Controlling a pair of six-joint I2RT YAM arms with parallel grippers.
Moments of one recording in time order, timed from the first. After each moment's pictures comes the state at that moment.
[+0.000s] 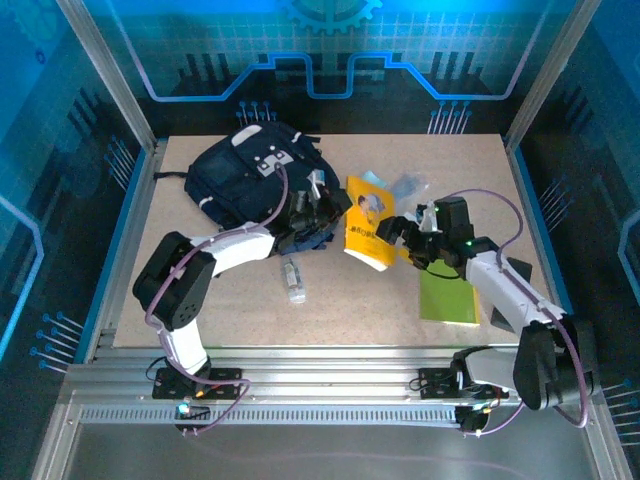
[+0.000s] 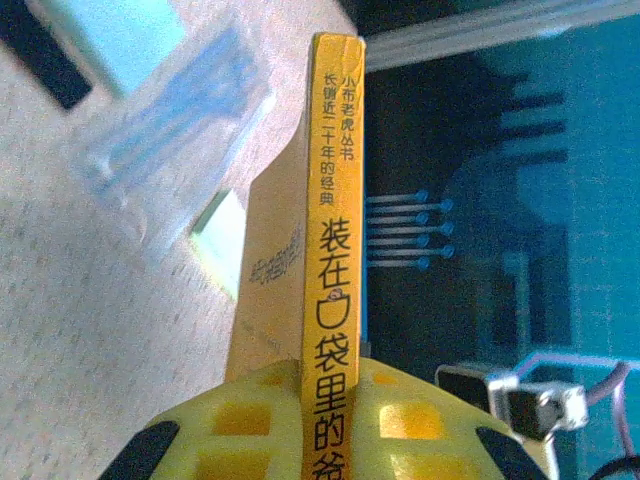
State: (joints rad) left arm -0.54 1.79 1.11 0.35 0.34 -1.21; right arm 0.20 1.23 0.77 -0.35 -0.57 0.79
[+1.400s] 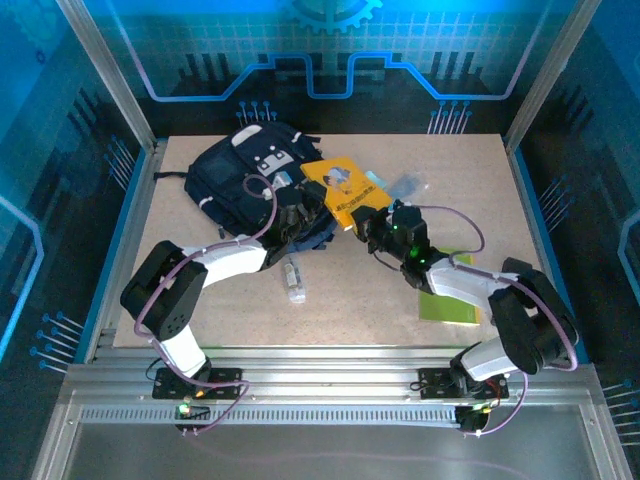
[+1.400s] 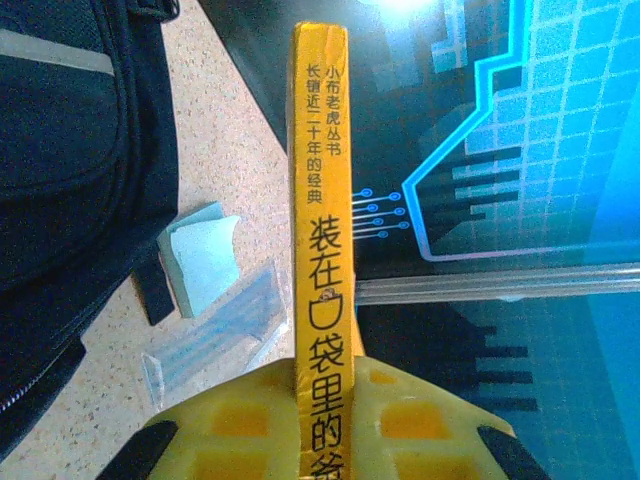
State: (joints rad) left arm -0.56 1.70 0.95 0.53 -0.14 -1.35; right arm 0.51 1.44 0.66 0.51 -0.17 1.56
